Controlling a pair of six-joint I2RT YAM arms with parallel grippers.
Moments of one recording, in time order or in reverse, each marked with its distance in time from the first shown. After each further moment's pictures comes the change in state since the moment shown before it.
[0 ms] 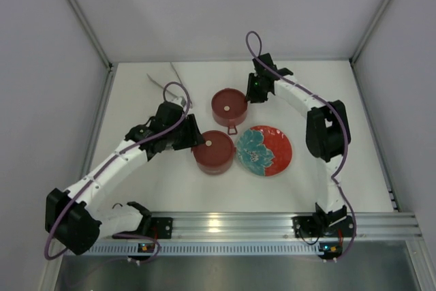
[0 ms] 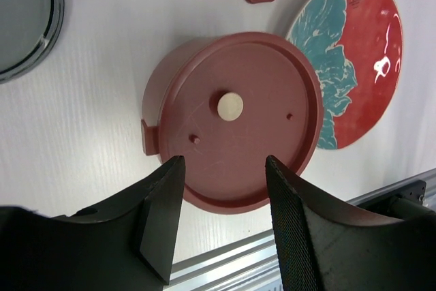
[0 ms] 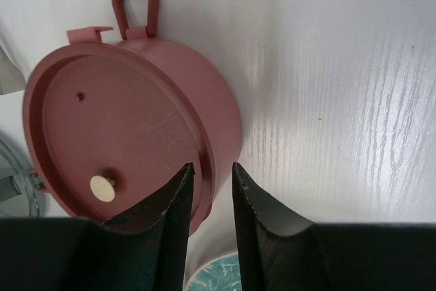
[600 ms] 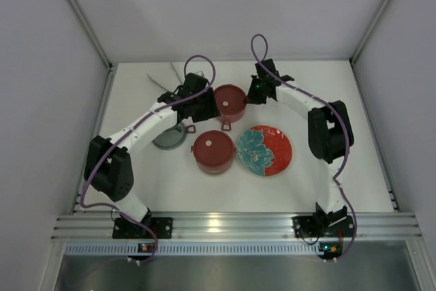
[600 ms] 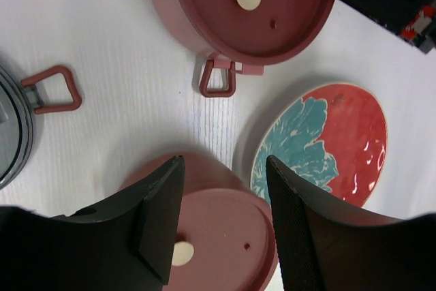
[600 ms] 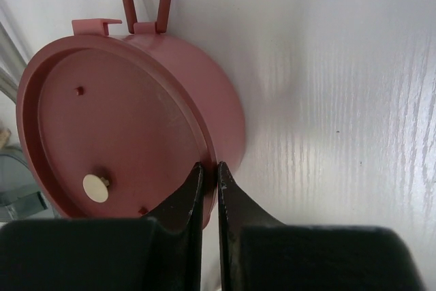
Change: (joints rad) left arm 0.003 0.459 0.385 0.056 -0.068 -0.006; right arm -0.007 -0.008 -0.108 0.153 -0.031 0.082
